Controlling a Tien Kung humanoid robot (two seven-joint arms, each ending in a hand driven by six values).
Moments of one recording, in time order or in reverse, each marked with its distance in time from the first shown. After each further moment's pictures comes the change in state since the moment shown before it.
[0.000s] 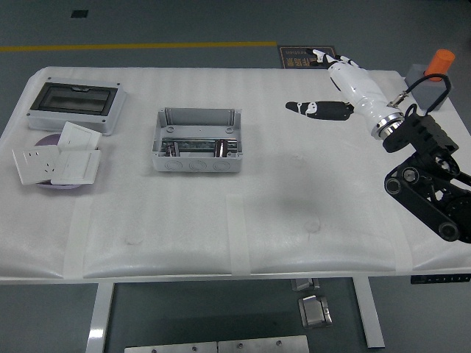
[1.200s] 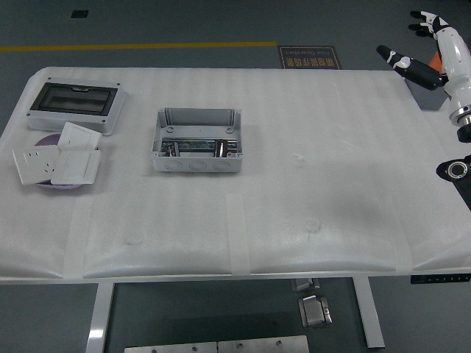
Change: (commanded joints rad) left arm 0.008 -0.010 -0.025 0.008 0.009 -0.011 0.028; right arm -0.172 0.037 0.429 0.029 0.042 -0.011 0.040
